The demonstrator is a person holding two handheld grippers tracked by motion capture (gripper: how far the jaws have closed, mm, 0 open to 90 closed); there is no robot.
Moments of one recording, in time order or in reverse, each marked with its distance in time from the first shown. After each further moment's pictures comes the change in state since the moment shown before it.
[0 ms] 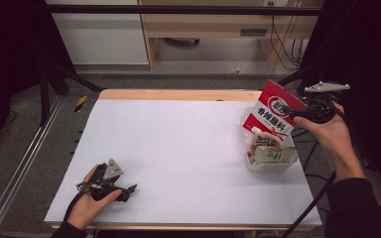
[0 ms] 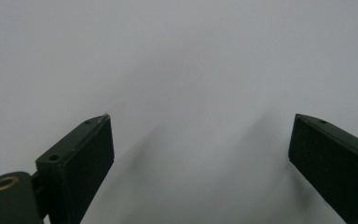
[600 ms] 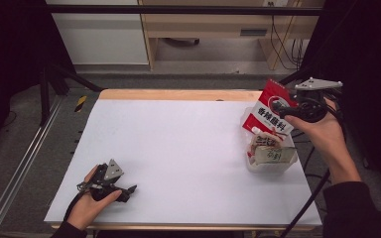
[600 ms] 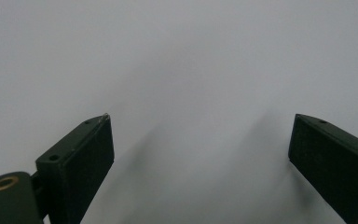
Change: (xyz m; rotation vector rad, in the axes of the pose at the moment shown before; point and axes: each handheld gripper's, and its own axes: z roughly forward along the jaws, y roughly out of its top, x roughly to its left) left arm -0.001 0.000 0.000 0.008 0.002 0.013; right arm 0.037 0.023 -0.013 -0.063 0.060 -0.068
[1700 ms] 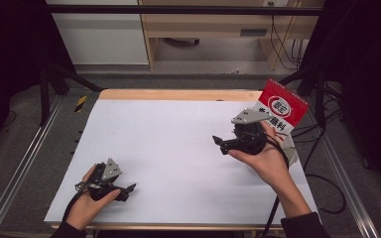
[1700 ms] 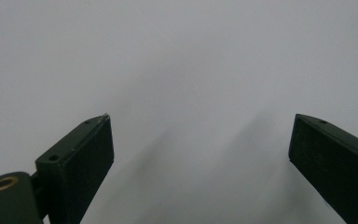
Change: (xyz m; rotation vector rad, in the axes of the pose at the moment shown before) left arm 0.002 0.001 -0.005 -0.030 0.012 -0.002; right arm 0.156 -0.010 0.025 -0.009 0.220 -0.095
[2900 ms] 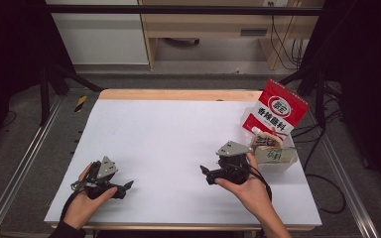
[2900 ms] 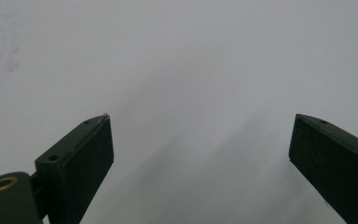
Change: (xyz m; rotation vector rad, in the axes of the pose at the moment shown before) left arm 0.007 -0.001 -0.006 -0.033 0.022 -0.028; right arm 0.054 -0.066 0.031 0.053 0.028 0.044
